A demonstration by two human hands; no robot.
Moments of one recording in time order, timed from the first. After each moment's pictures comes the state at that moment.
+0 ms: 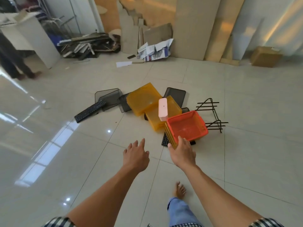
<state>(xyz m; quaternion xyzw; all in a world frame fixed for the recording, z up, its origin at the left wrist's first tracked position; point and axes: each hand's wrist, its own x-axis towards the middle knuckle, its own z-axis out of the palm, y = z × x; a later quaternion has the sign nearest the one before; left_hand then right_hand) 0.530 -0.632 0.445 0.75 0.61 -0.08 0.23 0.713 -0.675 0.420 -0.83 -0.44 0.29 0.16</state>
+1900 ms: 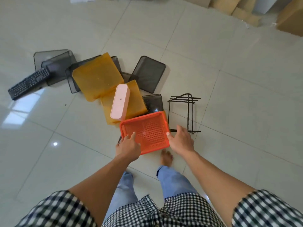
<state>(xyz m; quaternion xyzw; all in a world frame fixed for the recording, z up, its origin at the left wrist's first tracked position) 0.958 -0.324 0.294 0.61 0.66 -0.22 0.38 1.170 -0.352 0.294 -0.82 -0.42 0.38 0.00</state>
